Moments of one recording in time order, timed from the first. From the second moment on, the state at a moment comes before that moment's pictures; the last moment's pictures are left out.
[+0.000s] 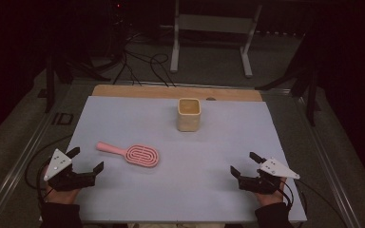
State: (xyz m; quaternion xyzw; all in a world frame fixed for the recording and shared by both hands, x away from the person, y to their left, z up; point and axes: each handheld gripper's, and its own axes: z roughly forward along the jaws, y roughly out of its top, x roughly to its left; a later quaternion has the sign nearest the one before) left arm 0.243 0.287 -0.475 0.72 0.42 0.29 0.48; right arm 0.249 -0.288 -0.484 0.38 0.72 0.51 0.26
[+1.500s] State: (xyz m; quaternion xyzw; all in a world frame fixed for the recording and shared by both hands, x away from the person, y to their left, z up) left arm 0.259 0.289 -0.460 0.72 0.43 0.30 0.46; right arm 0.251 -0.291 -0.489 0.40 0.71 0.52 0.27
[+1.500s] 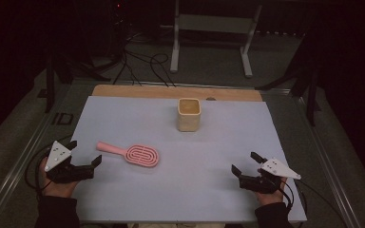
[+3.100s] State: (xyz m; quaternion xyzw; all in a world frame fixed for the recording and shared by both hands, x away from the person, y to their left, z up) left arm 0.311 0.280 -0.461 0.75 0.43 0.30 0.41; right arm 0.250 -0.291 -0.489 0.40 0.71 0.52 0.27
